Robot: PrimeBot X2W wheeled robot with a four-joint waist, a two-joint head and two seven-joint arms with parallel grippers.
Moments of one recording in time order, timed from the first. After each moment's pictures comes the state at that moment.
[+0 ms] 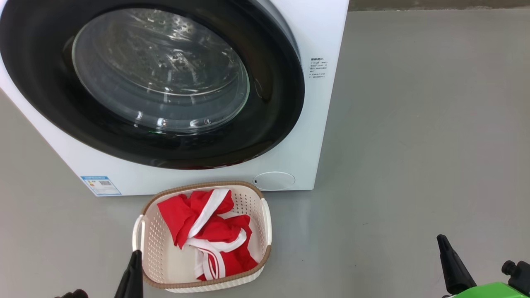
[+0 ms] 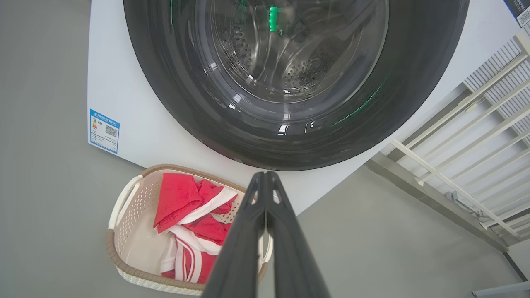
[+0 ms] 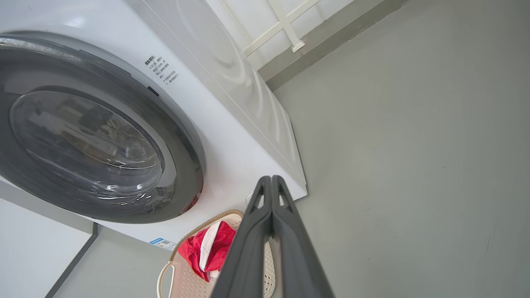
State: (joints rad) left arm 0.04 0.03 0.02 0.23 -0.65 -0.12 -0.17; right arm 0.10 -0.12 -0.01 0.28 0.86 0.13 -0.17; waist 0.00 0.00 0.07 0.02
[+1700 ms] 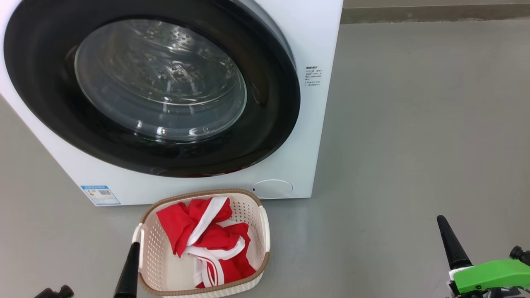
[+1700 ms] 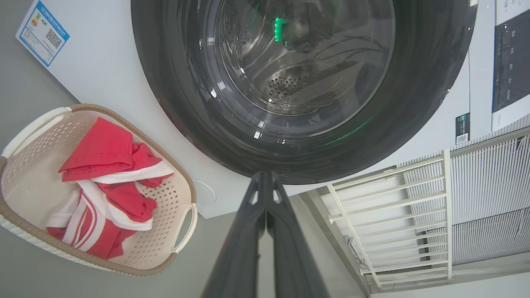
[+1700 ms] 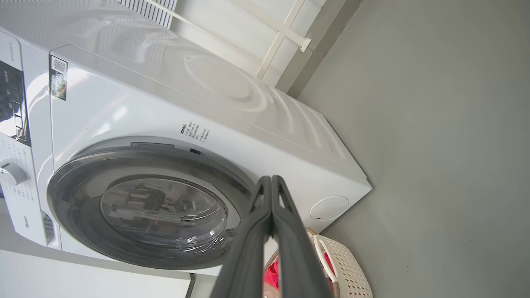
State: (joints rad) left arm -0.01 0.04 0.03 0.25 -1.19 -0.12 -0.03; right arm 0.01 -0.08 -0.07 0.28 1.27 0.13 -0.02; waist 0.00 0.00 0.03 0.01
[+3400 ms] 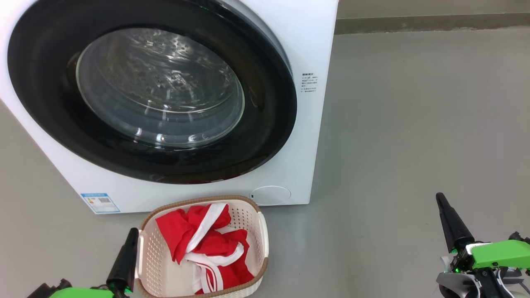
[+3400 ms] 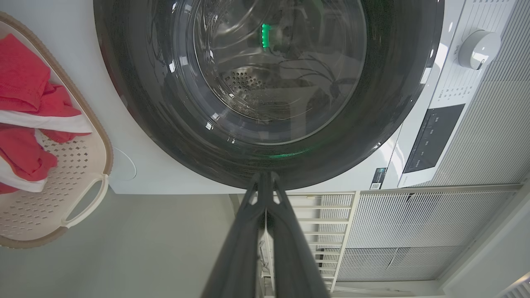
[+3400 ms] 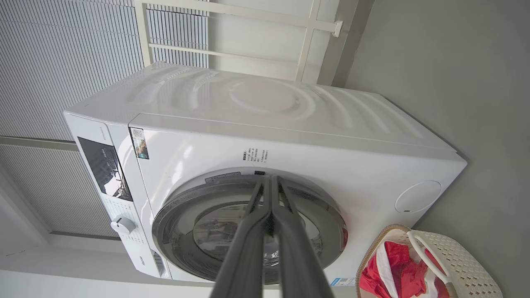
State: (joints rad) left arm -0.07 0.04 0.06 0.27 -1.62 -0.12 0.09; right arm -0.06 -0.05 -0.12 0.27 1.61 0.13 0.10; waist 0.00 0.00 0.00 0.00
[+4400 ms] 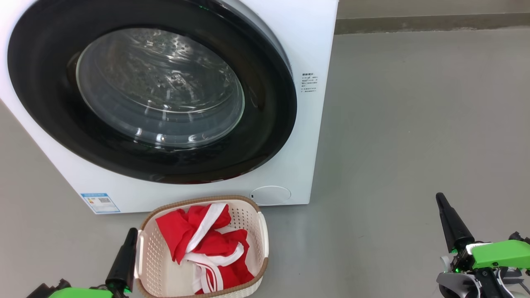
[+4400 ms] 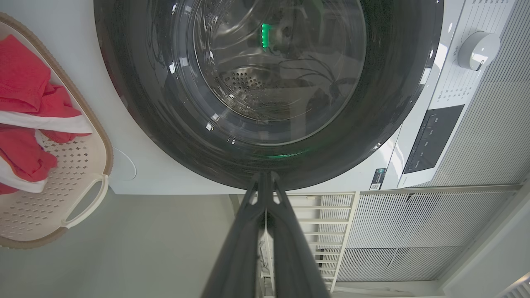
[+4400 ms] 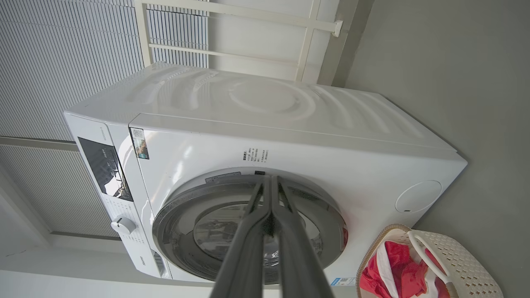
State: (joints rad) left arm -0.07 0.04 0.07 0.27 -1.62 -0.12 0.10; right arm -0.06 -0.05 -0.12 0.27 1.61 0.13 0.11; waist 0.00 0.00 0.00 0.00
